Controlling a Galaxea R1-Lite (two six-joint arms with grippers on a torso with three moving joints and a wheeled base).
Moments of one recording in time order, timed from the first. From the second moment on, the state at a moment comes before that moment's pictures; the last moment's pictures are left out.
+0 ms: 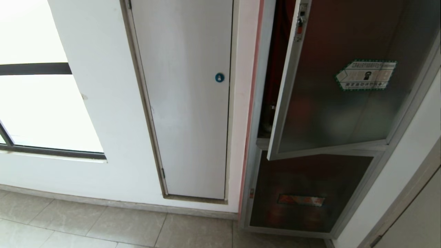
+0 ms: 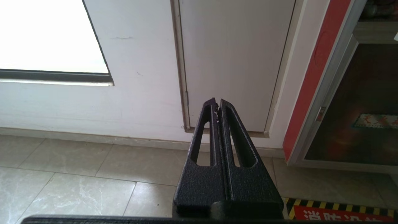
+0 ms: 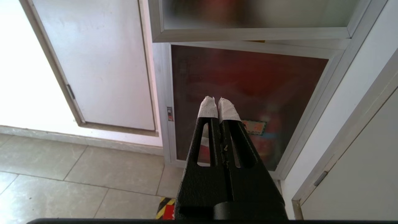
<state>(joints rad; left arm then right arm) 0.00 0.00 0.00 -0.02 -0.01 0.01 0.01 0.00 0.00 0.00 -0.01 -0.02</state>
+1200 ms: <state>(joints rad) 0.00 0.00 0.00 -0.02 -0.01 0.01 0.01 0.00 0.00 0.00 -0.01 0.01</state>
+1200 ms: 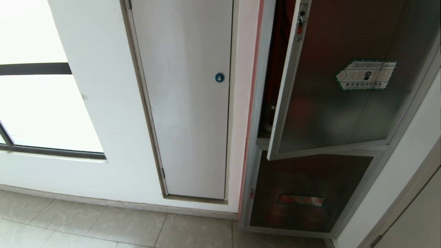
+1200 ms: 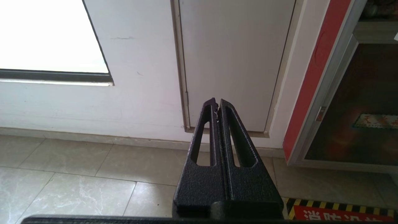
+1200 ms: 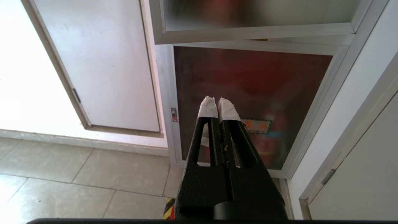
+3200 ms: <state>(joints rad) 0.00 0.00 0.00 -0.02 -0.01 0.01 0.01 0.00 0.00 0.00 -0.01 0.01</state>
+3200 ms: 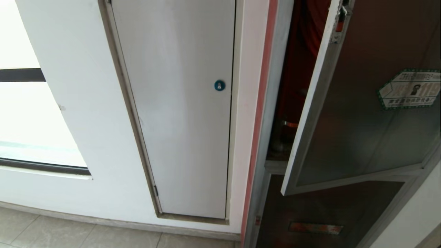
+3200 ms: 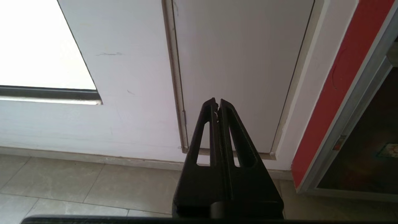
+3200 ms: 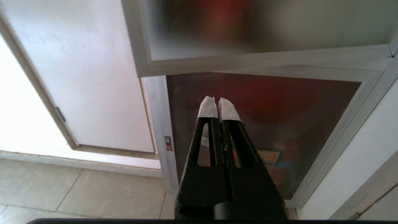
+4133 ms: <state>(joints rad) 0.00 0.00 0.00 -0.02 0.00 0.01 0.01 0.00 0.00 0.00 -0.01 0.01</state>
